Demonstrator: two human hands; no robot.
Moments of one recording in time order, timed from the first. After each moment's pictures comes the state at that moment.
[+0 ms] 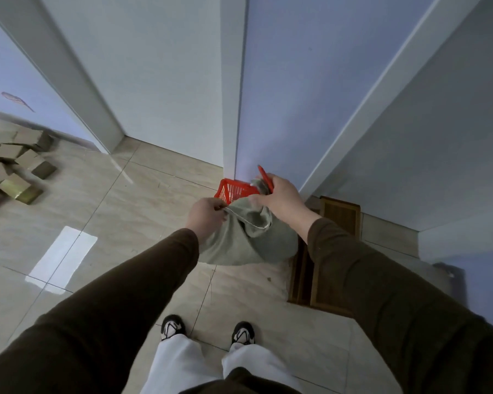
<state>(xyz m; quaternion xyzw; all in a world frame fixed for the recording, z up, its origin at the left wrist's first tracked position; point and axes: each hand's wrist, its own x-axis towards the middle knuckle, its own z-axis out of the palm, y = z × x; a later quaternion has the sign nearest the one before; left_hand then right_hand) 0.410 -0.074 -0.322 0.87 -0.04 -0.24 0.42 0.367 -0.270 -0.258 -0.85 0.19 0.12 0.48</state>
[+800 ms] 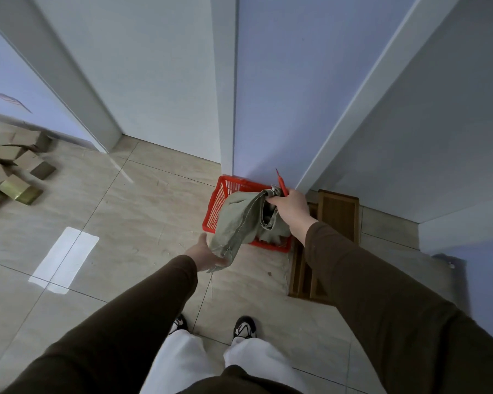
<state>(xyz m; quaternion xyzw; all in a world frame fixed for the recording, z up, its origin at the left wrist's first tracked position) 0.346 -0.046 -0.369 0.82 0.04 -0.51 0.25 0.338 -0.292 -0.307 -0.74 0.37 0.05 0.55</state>
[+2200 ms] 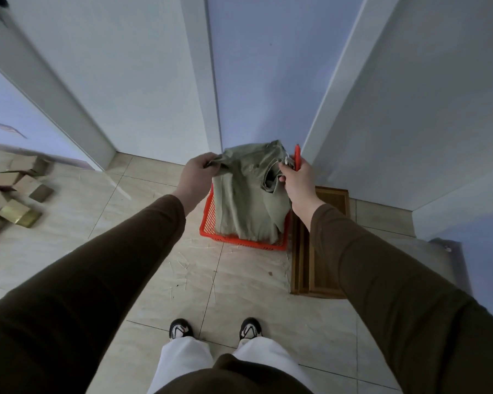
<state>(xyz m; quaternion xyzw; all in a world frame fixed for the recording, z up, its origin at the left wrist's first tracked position) 0.421 -0.106 -0.238 0.79 -0.09 -0.21 0.57 0.329 -0.325 -0.261 -0.64 0.37 -0.12 0.66</state>
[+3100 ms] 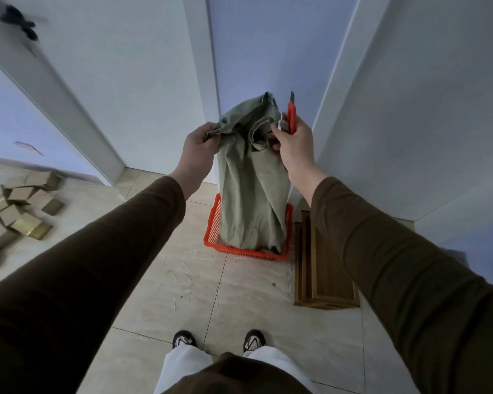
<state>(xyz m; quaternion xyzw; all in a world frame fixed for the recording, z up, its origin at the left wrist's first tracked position) 0.419 -0.117 -0.152 0.73 -0.14 -0.13 0.66 0.345 -0.307 -0.147 -0.68 0.24 -0.22 0.66</state>
